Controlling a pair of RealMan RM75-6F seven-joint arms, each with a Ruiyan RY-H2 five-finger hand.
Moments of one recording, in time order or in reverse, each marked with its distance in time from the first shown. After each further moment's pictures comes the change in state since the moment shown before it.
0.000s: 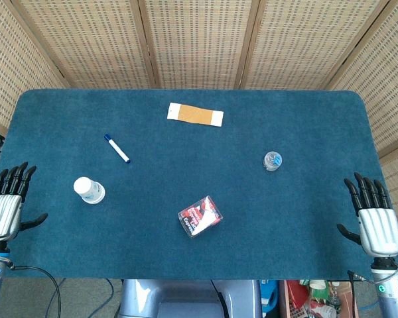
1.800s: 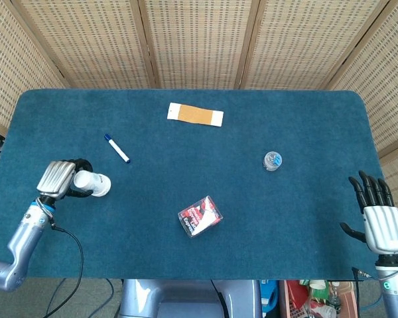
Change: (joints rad) left arm -0.304 -0.137 -0.092 0.271 -0.044 -0.426 -0.322; right arm 0.001 0.012 0.025 0.027 -0.006 -0.043 0.063
